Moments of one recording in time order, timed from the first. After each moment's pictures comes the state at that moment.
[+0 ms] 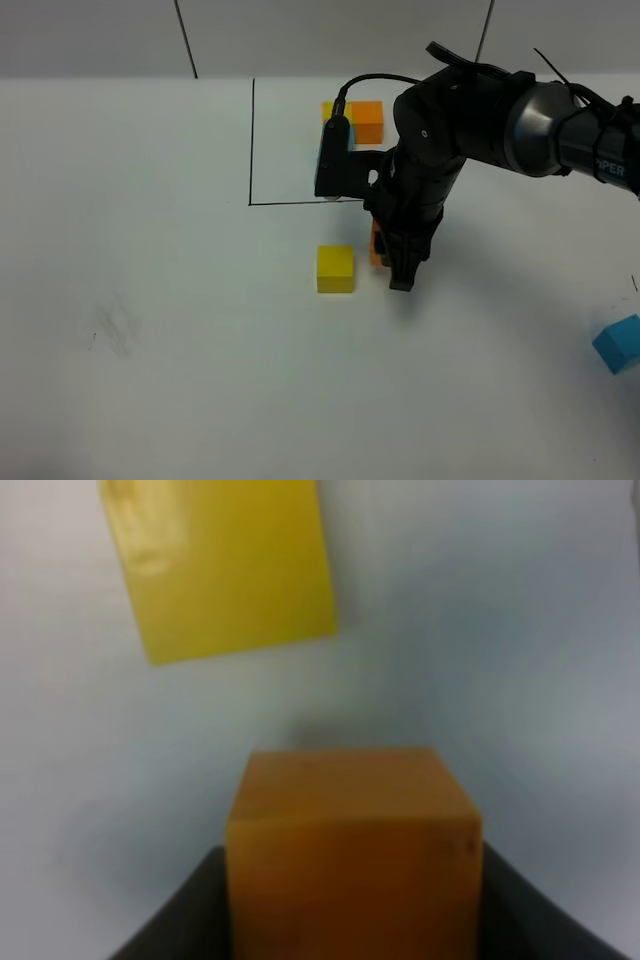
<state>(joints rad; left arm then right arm) -0.03 -0.01 -0.51 0.04 1.07 -0.08 0.57 2.03 -1.46 -0.02 0.84 -0.81</state>
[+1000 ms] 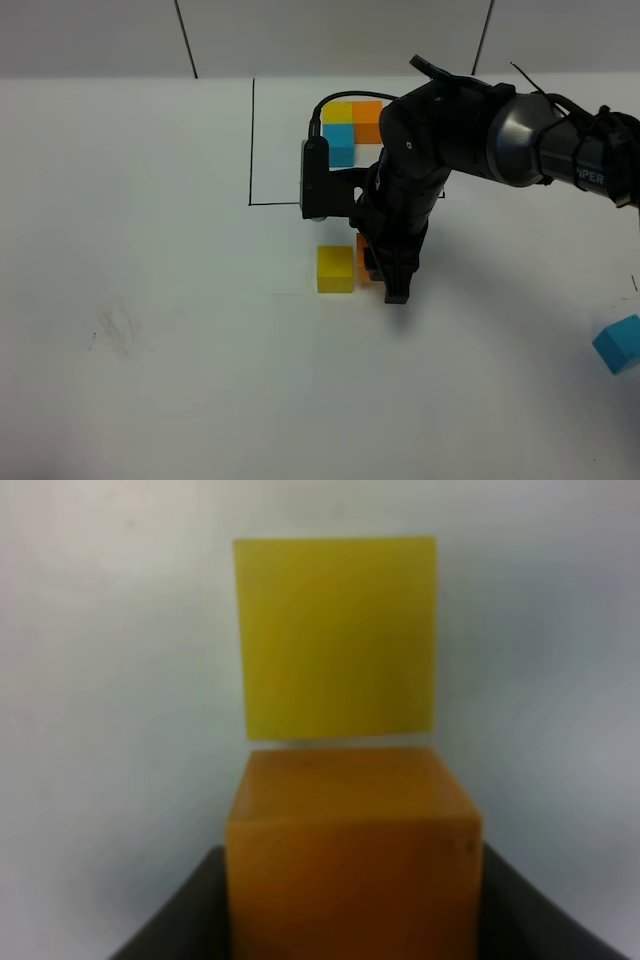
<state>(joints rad) -0.03 -0.01 -0.51 0.04 1.07 -0.08 0.59 2.07 -1.46 0.02 0.83 -0.93</state>
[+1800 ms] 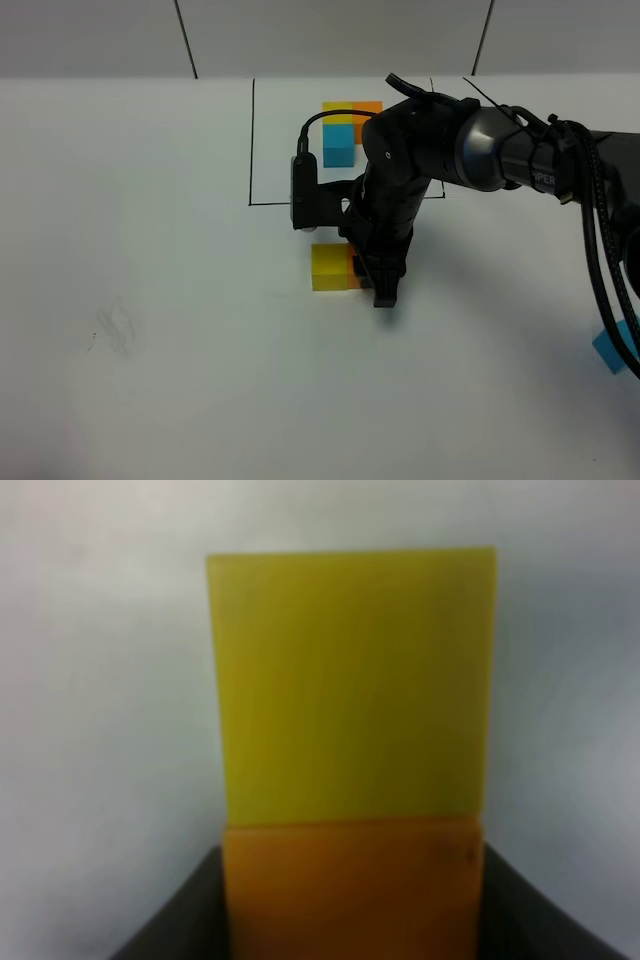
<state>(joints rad) -0.03 -0.01 -0.51 0.04 1.07 -0.08 0.59 2.18 -1.54 0.05 0.83 -0.97</state>
